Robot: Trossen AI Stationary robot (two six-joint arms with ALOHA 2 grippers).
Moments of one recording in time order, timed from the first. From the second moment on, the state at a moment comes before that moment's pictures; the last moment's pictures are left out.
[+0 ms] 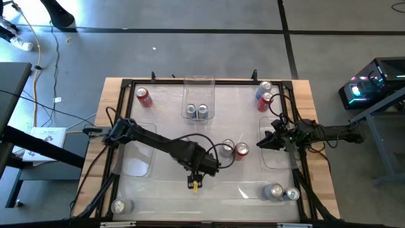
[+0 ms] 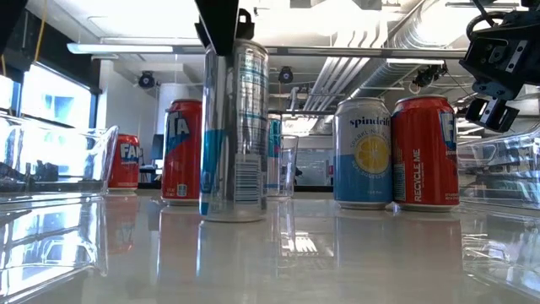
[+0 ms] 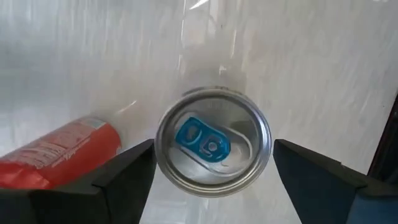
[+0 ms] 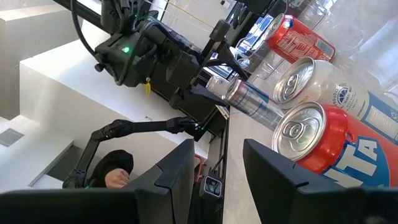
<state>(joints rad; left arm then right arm) -0.34 2.13 2.01 -1.33 -0.04 -0.44 0.08 0.01 0.03 0.01 -0.23 1.02</state>
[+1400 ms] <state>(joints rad) -0.53 1.54 0.84 0.17 -0.54 -0.27 0.08 0.01 0.03 0.01 -0.23 1.02</state>
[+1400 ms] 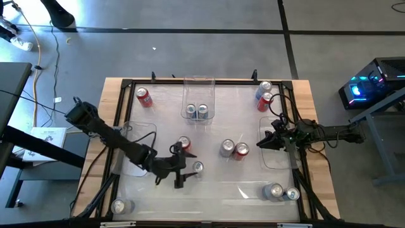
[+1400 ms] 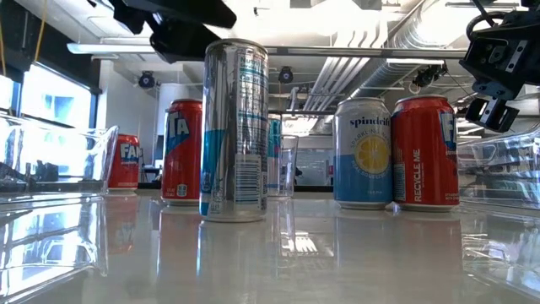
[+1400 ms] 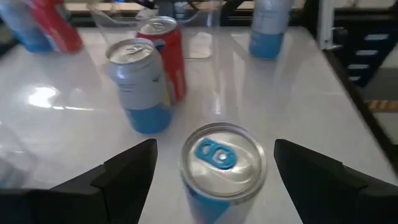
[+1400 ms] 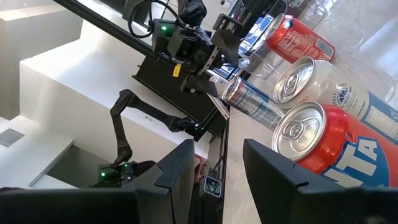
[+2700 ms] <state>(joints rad) -0.42 1.69 1.15 -0.30 -0.26 -0.26 0.08 0.02 0.03 0.01 -0.23 1.02</state>
